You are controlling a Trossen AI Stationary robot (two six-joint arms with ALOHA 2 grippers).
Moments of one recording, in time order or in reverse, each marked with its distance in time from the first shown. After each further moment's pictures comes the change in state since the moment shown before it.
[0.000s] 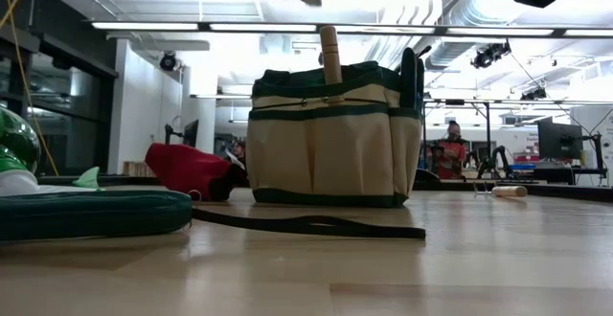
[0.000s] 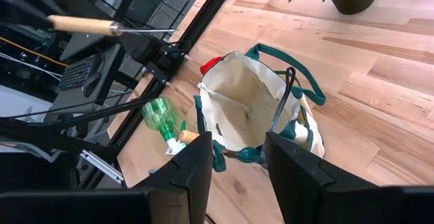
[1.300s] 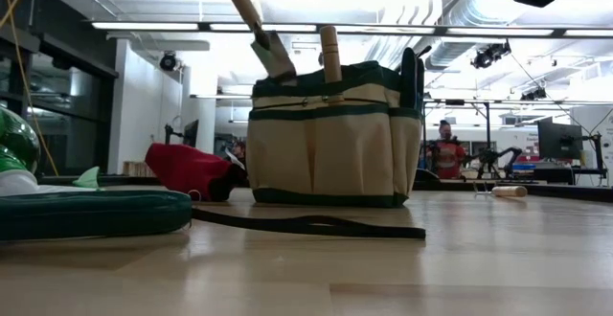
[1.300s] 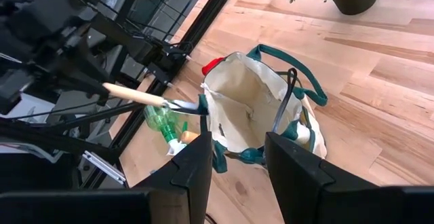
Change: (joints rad) left arm -0.029 0.243 0.012 -0.133 0.171 -0.089; right arm 0.000 0.000 0.000 0.006 0.000 0.000
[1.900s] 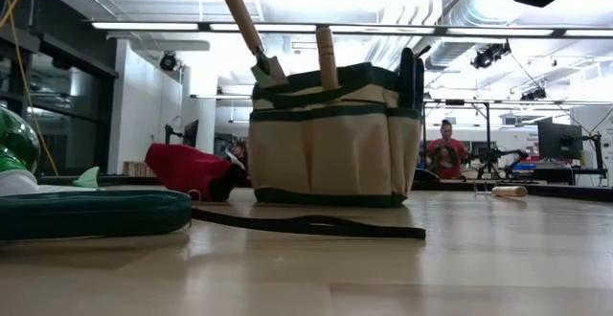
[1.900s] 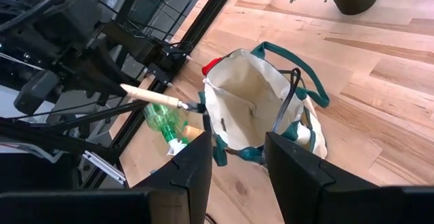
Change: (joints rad) left arm 0.056 0.052 0.000 -0.010 0.051 0.003; right arm 0.000 0.000 0.000 0.000 0.000 0.000
